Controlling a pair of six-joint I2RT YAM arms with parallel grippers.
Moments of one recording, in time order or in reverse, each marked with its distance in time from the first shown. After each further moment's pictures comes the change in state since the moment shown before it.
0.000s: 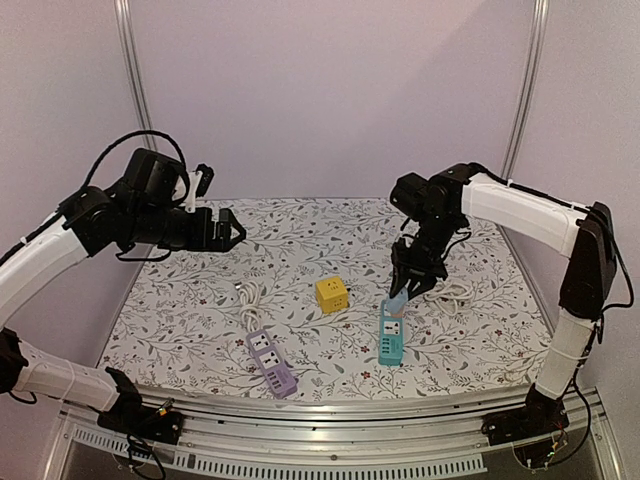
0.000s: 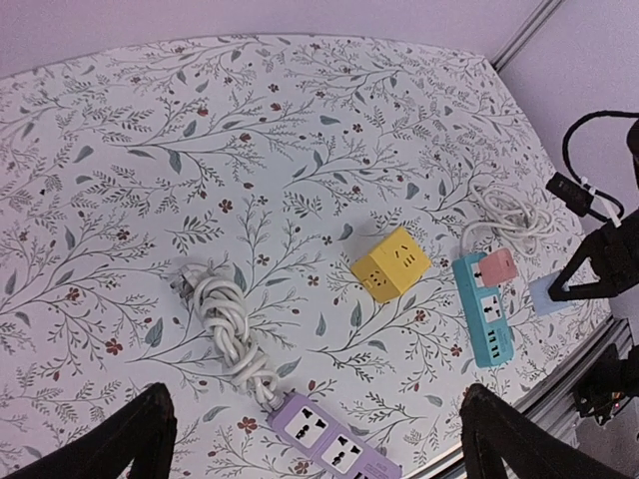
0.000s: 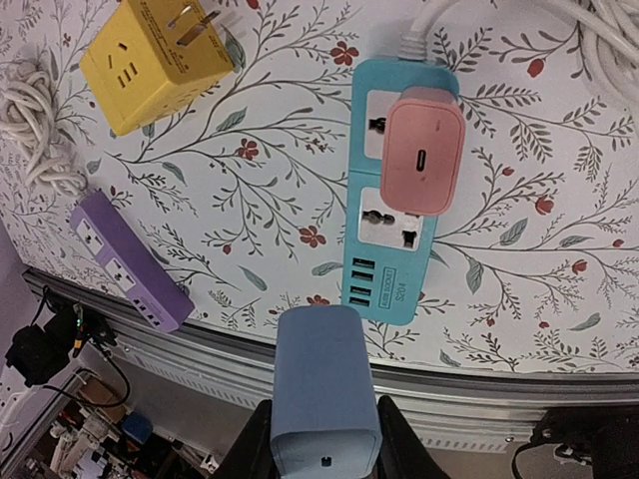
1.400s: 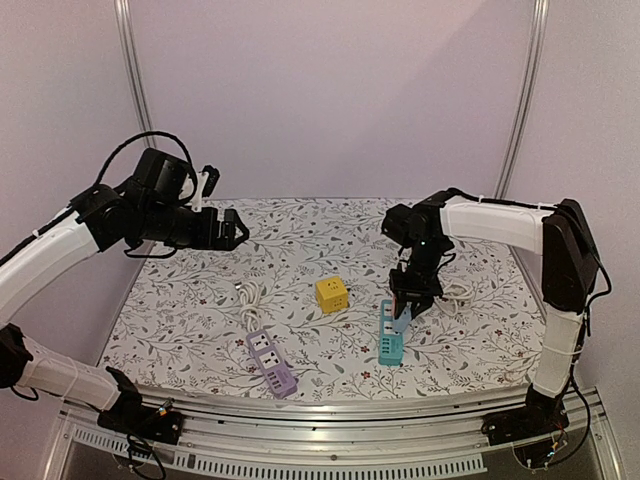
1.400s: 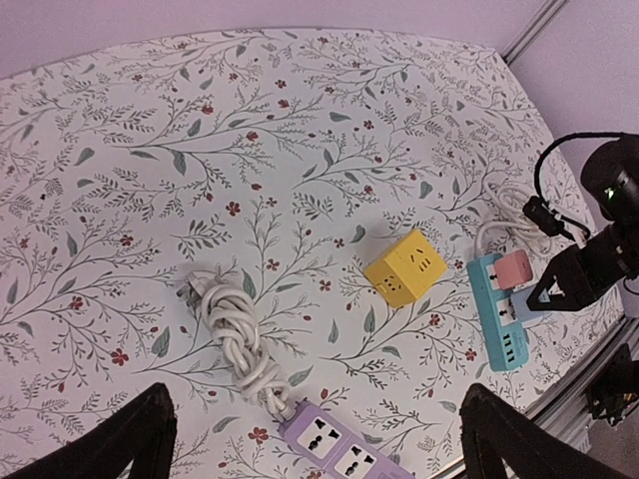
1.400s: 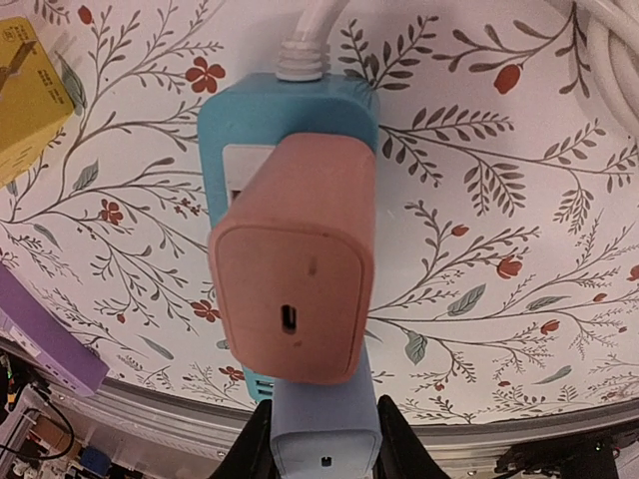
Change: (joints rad) left arm 0.035 0.051 -0.002 0.029 0.020 0.042; right arm -0.001 0.122 -0.116 0.082 0.108 -0.043
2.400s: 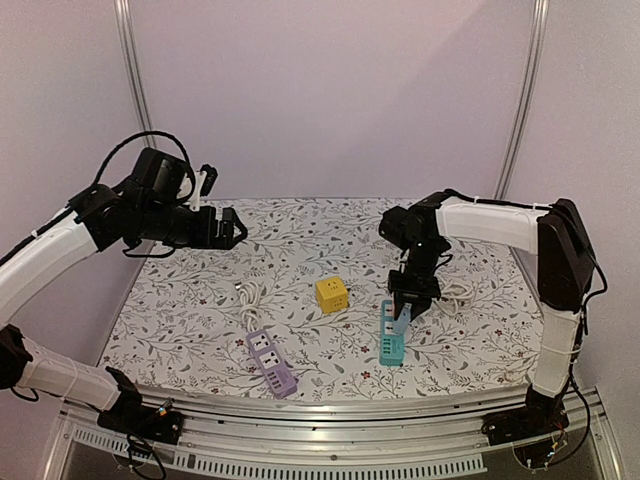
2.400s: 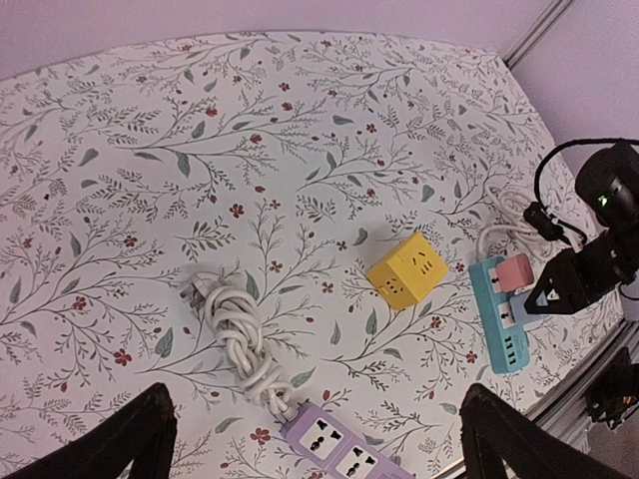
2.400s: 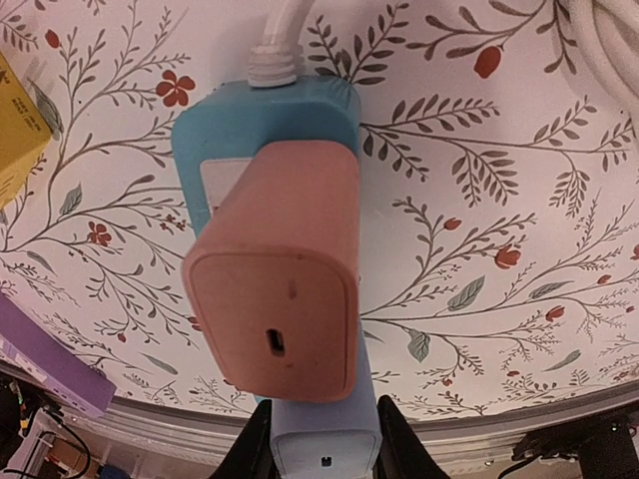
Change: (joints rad) left arm 0.009 -0.005 0.000 -0.001 0.000 0.000; right arm 0.007 0.024 0.013 -0.013 0.022 0.086
